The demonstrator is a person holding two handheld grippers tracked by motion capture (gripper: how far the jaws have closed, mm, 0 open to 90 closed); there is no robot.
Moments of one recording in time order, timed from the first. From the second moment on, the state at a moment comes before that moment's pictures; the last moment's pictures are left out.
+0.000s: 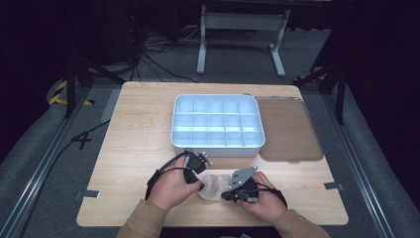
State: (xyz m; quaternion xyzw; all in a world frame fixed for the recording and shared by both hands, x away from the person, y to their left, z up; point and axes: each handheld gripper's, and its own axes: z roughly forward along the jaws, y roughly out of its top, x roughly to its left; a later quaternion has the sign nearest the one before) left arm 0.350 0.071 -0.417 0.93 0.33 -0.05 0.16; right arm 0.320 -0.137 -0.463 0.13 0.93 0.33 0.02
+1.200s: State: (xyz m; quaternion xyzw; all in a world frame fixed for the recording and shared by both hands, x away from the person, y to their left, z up) left arm 0.349 0.068 -0.391 0.93 0.32 -0.06 0.15; right arm 0.333 -0.191 -0.454 0.22 0.92 0.33 0.05
